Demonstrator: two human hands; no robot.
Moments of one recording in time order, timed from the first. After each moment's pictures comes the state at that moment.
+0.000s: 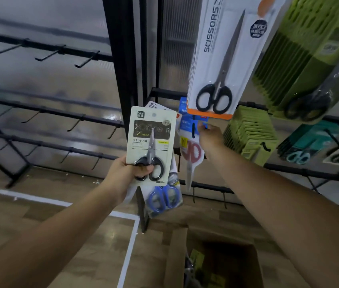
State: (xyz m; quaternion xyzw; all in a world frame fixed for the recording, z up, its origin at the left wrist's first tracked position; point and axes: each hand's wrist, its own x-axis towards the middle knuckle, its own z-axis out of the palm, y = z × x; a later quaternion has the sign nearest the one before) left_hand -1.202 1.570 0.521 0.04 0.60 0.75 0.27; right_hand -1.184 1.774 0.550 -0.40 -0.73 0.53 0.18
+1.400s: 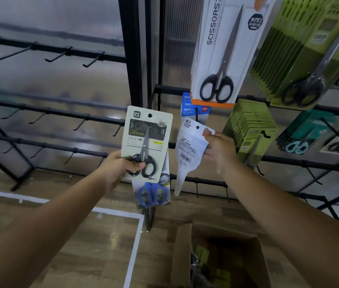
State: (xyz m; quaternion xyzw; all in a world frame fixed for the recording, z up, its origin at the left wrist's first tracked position) left_hand -1.214 1.526 0.523 0.10 0.68 0.65 0.32; right_hand -1.126 1.740 0.547 -0.35 -0.58 0.70 0.21
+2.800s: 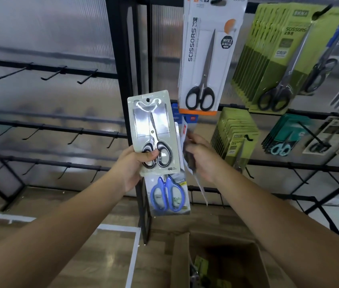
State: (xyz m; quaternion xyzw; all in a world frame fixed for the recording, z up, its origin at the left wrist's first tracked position) left_hand -1.191 1.564 0.549 0.11 0.54 0.76 0.35; right_hand -1.105 1.712 0.568 -0.21 -0.61 0.75 0.11
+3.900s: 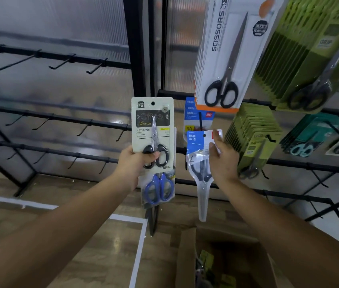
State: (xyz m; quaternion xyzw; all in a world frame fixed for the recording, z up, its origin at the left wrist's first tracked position) left_hand -1.209 1.559 0.539 0.00 0.63 0.74 0.24; right_hand -1.123 1.743 0.505 -0.25 -0.85 0.30 0.36
